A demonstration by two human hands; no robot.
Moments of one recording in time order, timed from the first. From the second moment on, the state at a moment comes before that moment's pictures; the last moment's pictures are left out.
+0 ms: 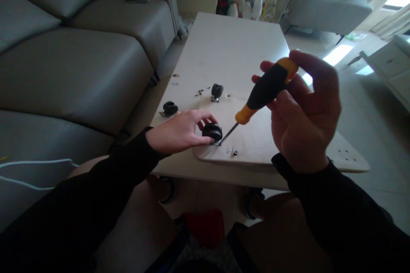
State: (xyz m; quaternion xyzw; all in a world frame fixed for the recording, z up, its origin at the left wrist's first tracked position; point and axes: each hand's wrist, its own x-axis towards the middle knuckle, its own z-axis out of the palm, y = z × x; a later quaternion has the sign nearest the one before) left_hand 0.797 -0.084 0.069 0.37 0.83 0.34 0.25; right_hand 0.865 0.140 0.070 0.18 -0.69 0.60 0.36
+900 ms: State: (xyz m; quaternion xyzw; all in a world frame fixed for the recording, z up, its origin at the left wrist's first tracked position) left_hand 0.797 -0.084 0.067 0.37 0.82 0.35 0.25; right_hand 0.862 0.135 0.073 0.17 -0.70 0.59 0.37
